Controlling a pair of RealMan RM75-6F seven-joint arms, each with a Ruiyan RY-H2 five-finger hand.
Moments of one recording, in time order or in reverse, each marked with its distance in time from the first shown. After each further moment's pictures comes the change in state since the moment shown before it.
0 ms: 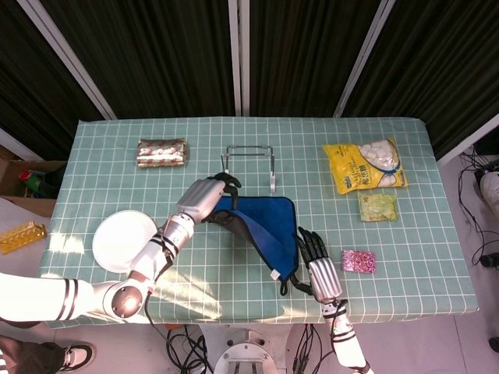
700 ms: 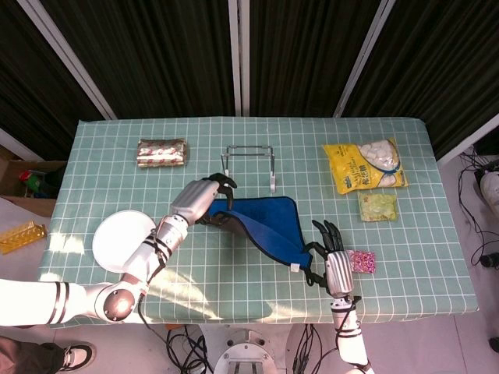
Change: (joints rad) left arm 0.036 0.036 0.015 -0.026 0.055 0.003 -0.061; right arm -0.005 0.034 0.074 -0.096 0.042 0.076 0.091
